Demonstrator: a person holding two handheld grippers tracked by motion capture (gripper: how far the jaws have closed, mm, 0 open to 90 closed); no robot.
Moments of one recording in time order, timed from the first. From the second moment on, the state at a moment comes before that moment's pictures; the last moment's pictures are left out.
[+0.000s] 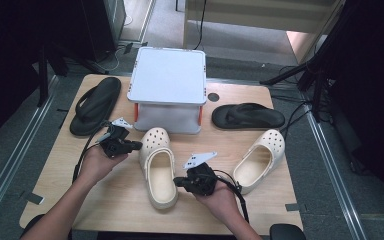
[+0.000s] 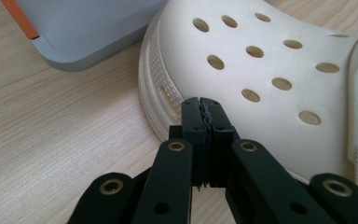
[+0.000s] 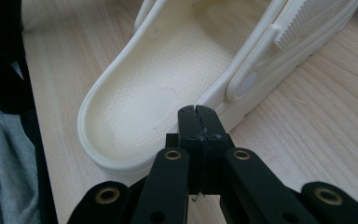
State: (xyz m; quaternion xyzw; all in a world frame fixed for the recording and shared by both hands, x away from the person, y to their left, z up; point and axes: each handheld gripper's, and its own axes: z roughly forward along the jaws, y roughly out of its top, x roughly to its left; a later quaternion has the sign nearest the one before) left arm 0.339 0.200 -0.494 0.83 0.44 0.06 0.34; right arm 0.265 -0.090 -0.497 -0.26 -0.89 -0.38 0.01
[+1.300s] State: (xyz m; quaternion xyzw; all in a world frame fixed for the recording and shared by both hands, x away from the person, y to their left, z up) left arm 0.351 0.198 -0.485 0.82 0.45 0.05 0.36; right arm 0.268 -0.093 -0.491 -0.27 -0.88 -0.40 0.00
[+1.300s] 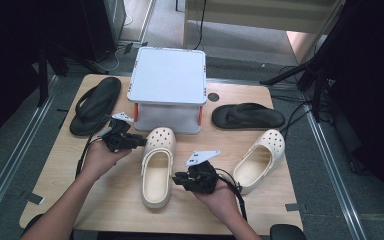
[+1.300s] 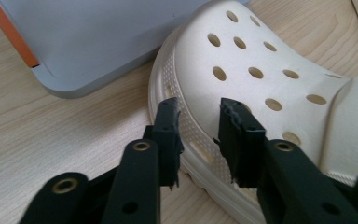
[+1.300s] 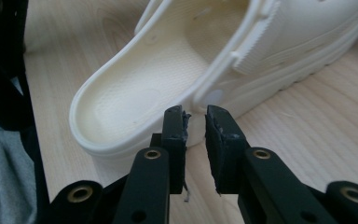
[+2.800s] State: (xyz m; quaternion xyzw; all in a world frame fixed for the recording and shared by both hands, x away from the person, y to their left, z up) left arm 0.328 0.204 -0.455 0.83 0.41 0.03 0.37; right arm 0.280 -0.234 -0.454 -0.44 -0.79 -0.40 -0.13
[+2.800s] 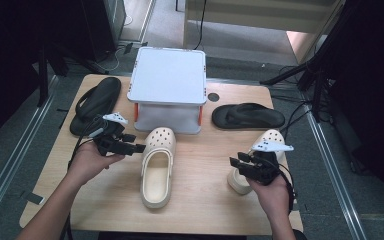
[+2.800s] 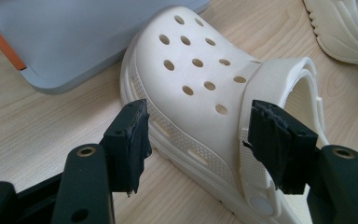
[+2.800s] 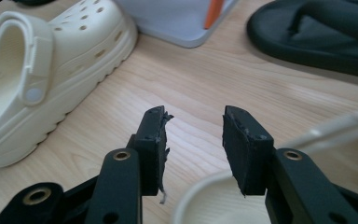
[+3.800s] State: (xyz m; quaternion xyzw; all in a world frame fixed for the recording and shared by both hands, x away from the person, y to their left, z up) left arm 0.343 0.195 -0.463 0.84 0.41 0.02 0.37; right arm 0.264 -0.315 -0.453 -0.57 -0.71 -0.36 -0.20
